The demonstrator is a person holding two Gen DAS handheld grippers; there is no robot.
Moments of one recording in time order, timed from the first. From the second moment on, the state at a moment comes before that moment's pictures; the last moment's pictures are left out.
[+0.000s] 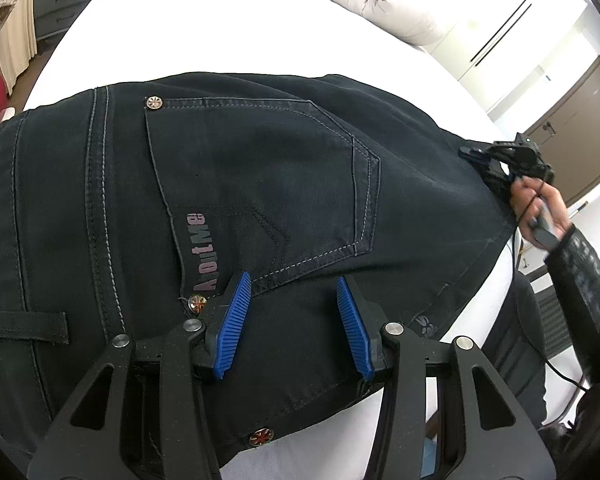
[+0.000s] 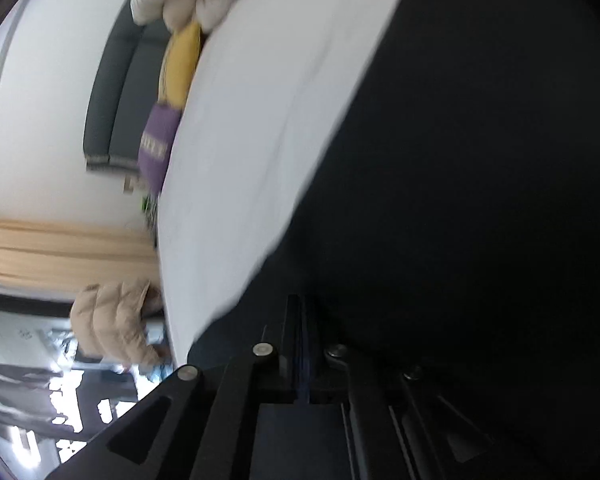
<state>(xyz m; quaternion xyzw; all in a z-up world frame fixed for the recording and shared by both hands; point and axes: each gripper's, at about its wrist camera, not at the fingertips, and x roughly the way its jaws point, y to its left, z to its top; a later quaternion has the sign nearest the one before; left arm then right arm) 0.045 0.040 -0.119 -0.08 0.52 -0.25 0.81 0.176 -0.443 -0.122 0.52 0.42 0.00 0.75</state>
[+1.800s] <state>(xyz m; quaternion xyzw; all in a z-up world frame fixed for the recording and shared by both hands) 0.050 0.171 -0.082 -0.16 0.42 -0.19 0.87 0.121 -0.262 -0.117 0.44 0.47 0.10 0.76</state>
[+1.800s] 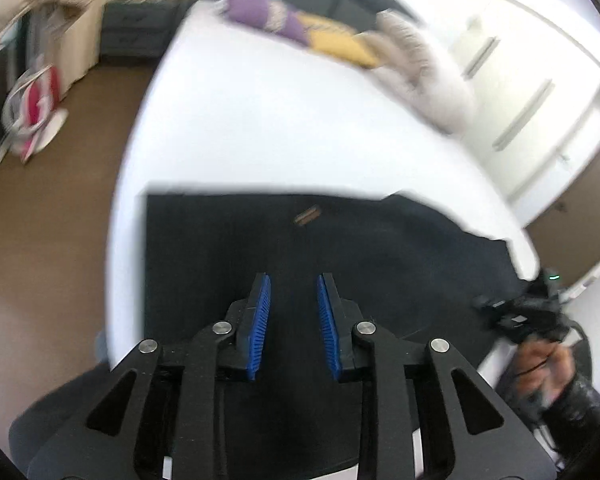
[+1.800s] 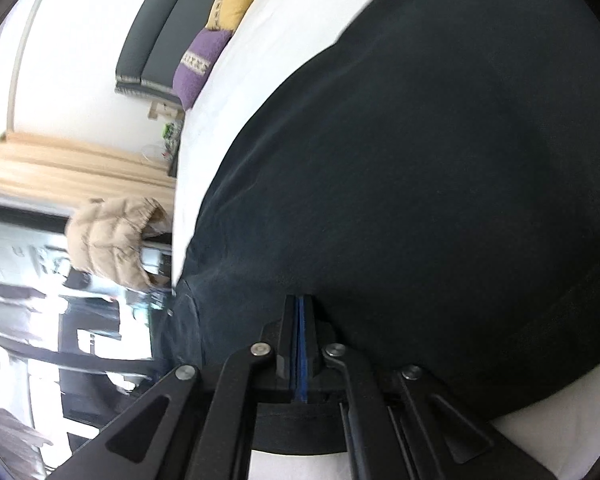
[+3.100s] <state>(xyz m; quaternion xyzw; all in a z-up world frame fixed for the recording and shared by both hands) 0.143 0.071 -0.143 -0.01 0.53 -0.16 0.84 0.255 -0.294 -0.150 0.58 0.40 0.10 0.70</state>
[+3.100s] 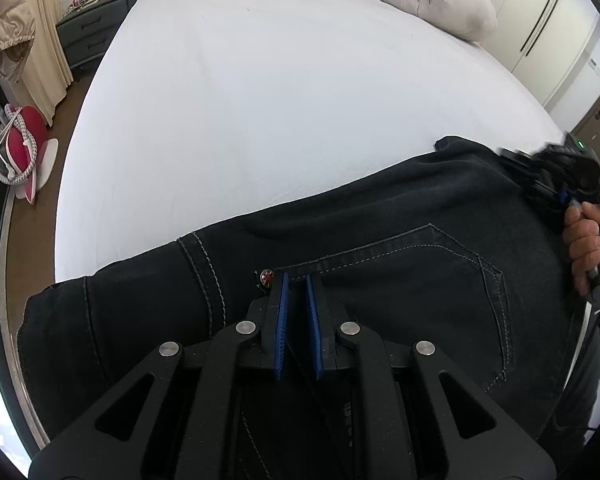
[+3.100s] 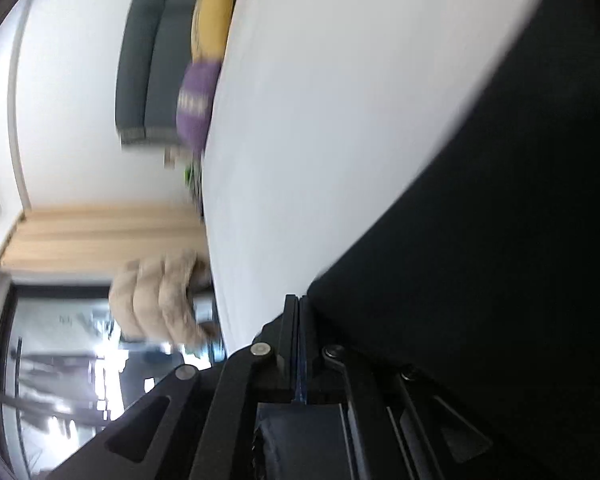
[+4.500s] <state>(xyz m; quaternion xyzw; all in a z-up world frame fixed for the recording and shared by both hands) 0.070 -0.074 -0.134 0.06 0.50 -0.22 0.83 0.035 -0.421 -0.098 0.55 0.29 -0.04 0.78</state>
